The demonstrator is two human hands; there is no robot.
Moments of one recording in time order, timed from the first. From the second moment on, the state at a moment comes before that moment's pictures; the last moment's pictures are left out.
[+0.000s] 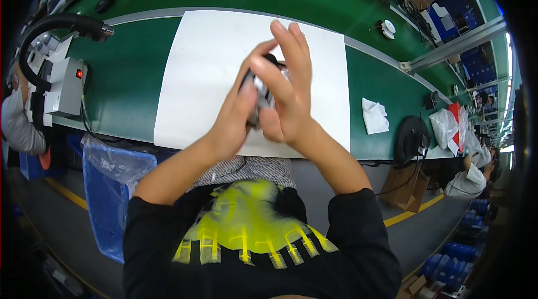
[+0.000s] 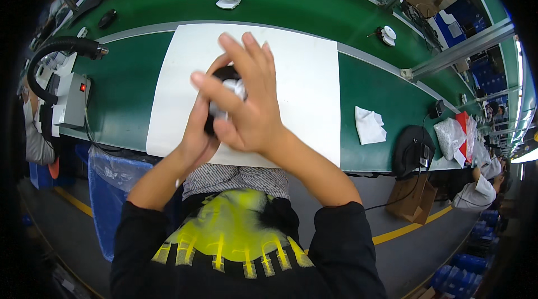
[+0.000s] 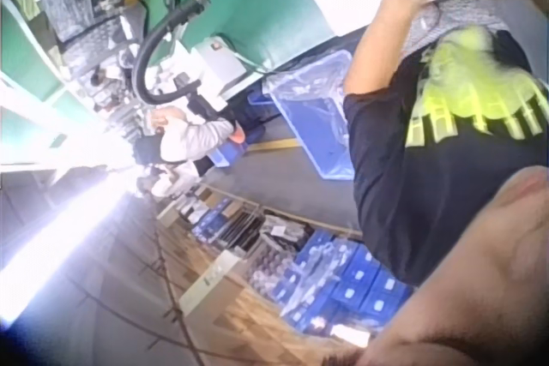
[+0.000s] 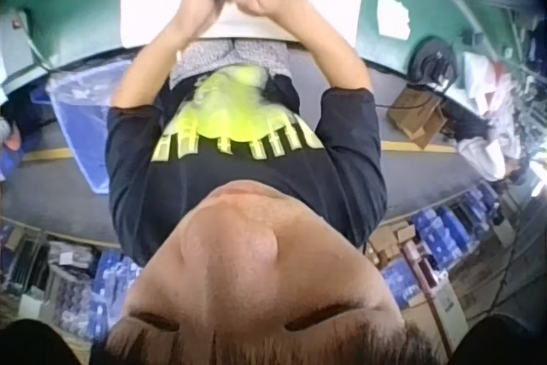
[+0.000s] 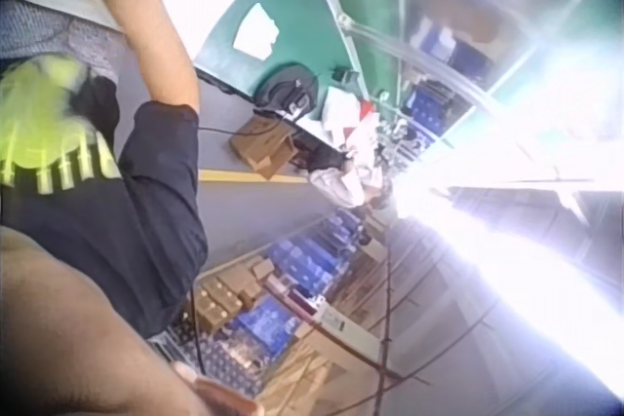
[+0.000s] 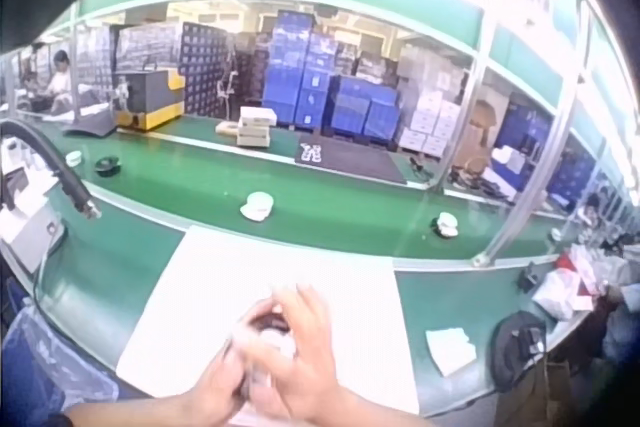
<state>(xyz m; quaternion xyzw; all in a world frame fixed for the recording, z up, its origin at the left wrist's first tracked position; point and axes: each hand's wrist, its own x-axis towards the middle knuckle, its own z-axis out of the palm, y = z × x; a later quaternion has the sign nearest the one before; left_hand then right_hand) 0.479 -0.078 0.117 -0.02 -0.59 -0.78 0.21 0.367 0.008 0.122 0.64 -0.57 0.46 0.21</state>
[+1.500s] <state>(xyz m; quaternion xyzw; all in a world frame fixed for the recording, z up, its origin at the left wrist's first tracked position) 0.283 -0.140 0.026 0.08 -0.56 -0.82 0.10 0.209 -0.039 0.027 0.22 -0.58 0.78 -0.09</state>
